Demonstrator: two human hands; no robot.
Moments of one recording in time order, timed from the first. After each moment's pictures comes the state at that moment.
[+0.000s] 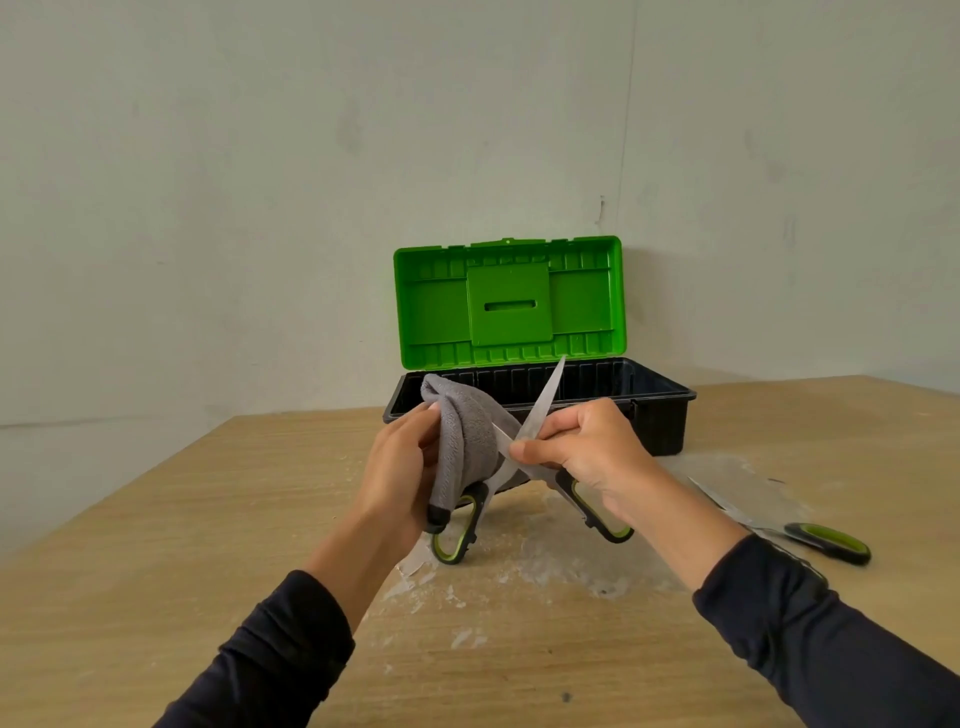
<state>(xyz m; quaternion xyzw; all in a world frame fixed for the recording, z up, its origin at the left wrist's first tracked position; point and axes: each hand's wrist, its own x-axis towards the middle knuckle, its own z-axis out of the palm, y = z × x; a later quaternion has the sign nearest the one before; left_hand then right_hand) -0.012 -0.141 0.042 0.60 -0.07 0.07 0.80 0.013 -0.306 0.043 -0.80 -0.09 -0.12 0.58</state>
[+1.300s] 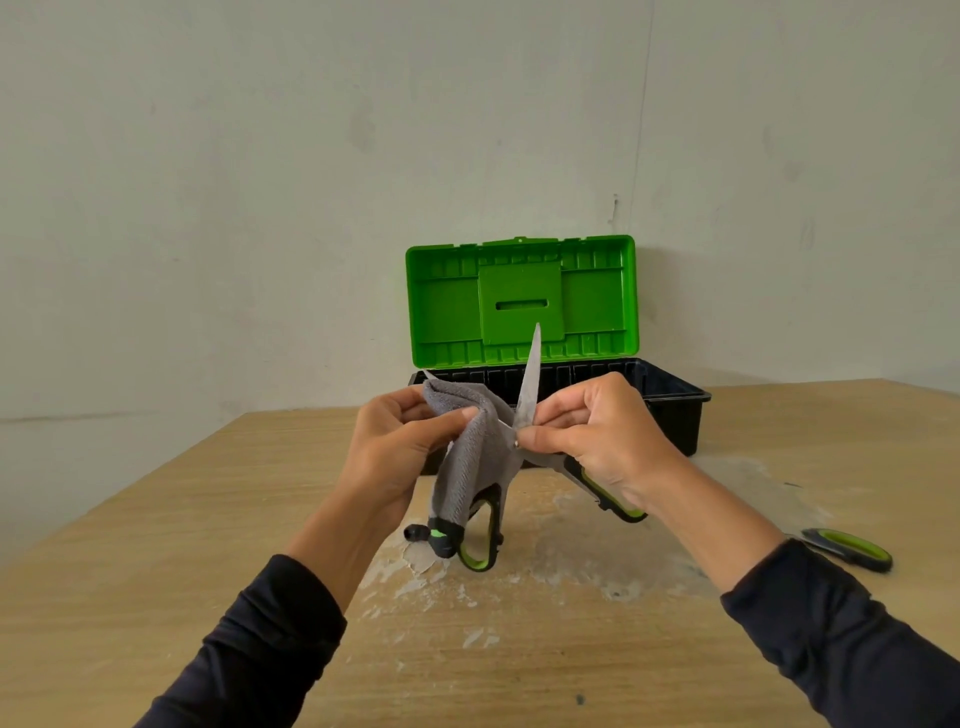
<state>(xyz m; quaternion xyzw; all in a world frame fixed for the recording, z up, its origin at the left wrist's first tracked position) -0.003 -0.122 0.052 0.63 -0.15 0.15 0.74 0.005 -0.305 0.057 -0.80 -0.19 -0.18 0.54</state>
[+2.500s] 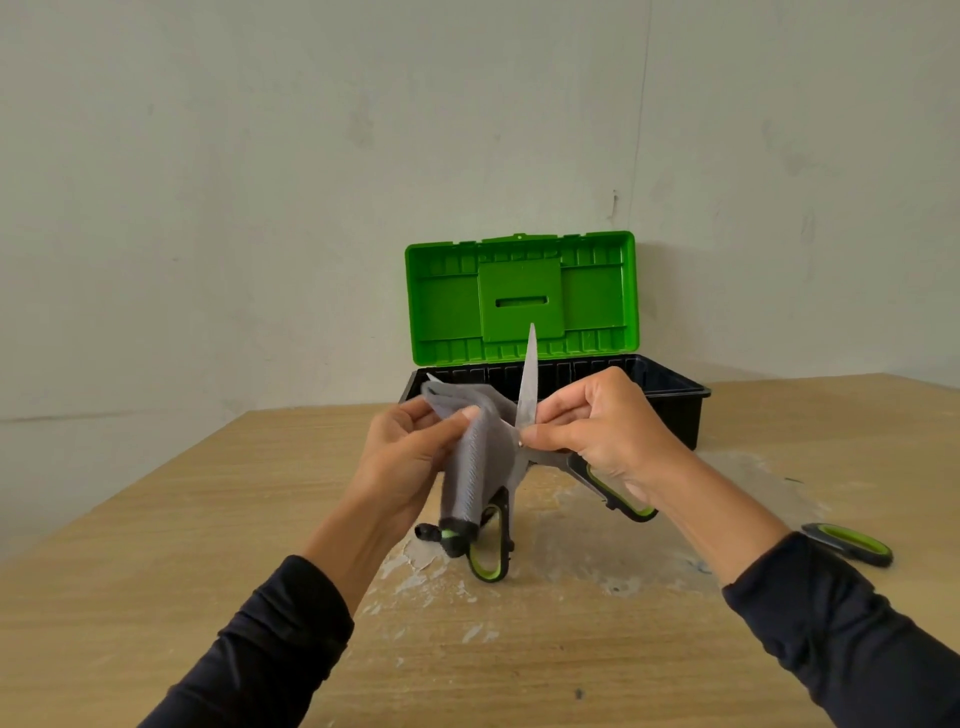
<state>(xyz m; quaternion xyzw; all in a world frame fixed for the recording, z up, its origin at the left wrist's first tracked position) -0.003 -0.128 0.041 0.58 -0.16 0.10 0.79 0.001 -0.308 0.060 -0.81 -0.17 -0.15 0.54</state>
